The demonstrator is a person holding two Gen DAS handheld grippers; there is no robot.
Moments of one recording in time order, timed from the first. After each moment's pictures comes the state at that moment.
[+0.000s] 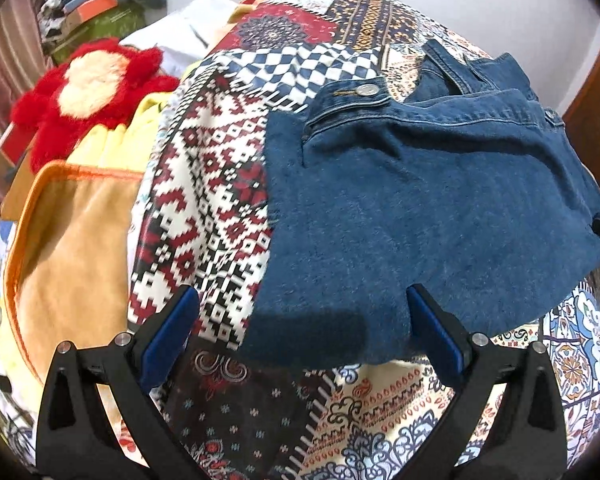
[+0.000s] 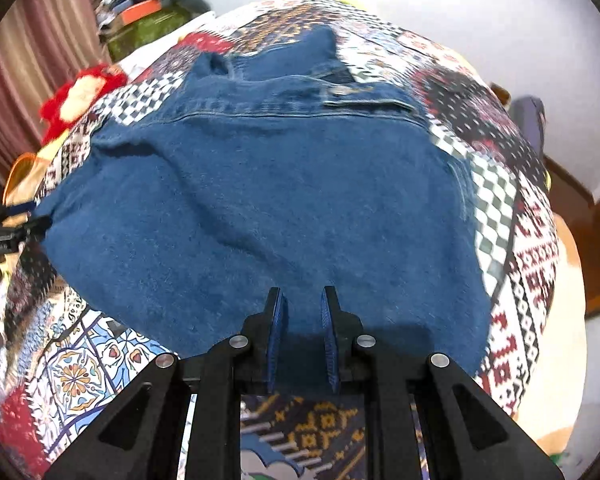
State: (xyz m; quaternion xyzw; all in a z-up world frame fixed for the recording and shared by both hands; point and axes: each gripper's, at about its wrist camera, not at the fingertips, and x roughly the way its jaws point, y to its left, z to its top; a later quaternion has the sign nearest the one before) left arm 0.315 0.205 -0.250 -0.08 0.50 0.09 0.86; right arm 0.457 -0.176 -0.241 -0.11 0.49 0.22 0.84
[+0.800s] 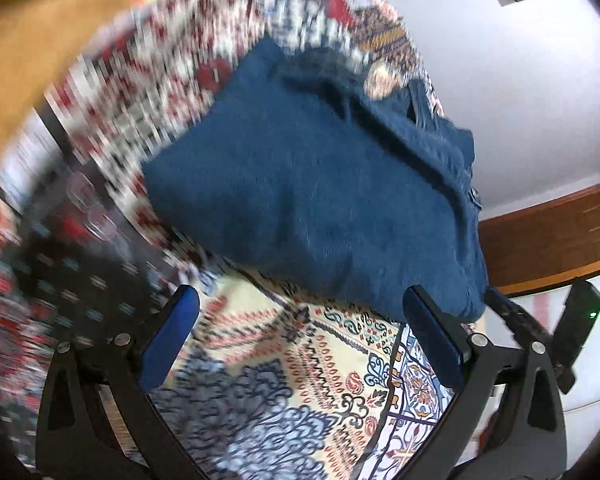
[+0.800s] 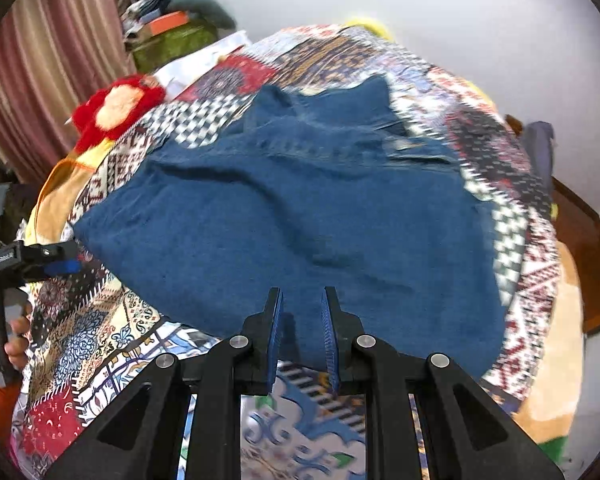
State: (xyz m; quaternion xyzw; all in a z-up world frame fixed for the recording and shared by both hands) left arm 0.273 0.195 -0.277 -0.42 0.47 -0.01 0.78; right arm 0.416 -0.111 -0.210 -0.12 0.47 0.27 0.83
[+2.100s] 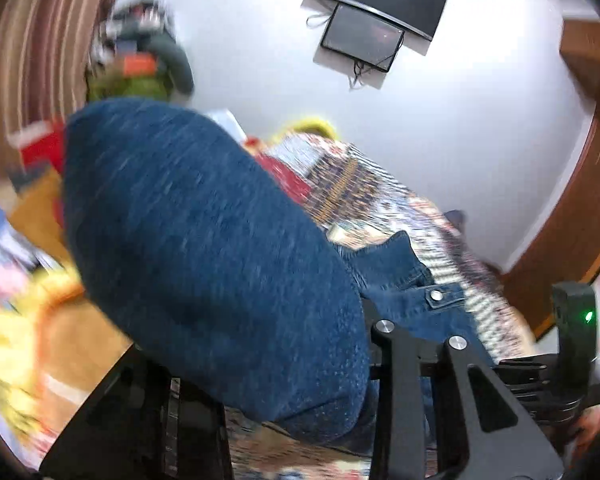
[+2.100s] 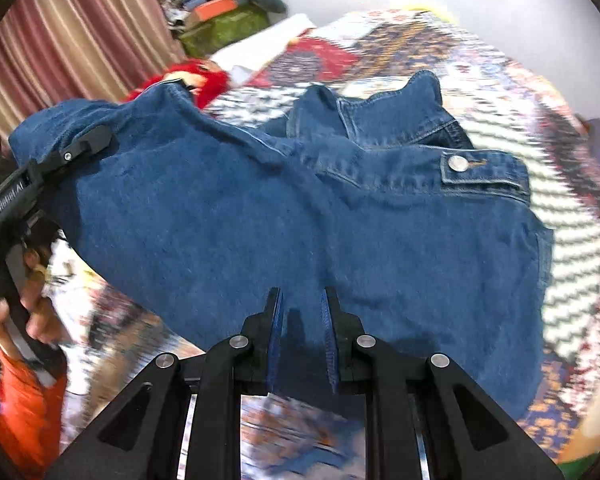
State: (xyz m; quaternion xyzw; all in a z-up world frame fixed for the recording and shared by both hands) left arm 0.290 0.168 -0.112 -0.17 0.26 0.11 0.95; right arm 0.406 -0.032 -0.202 -0.06 0.51 0.39 0.77
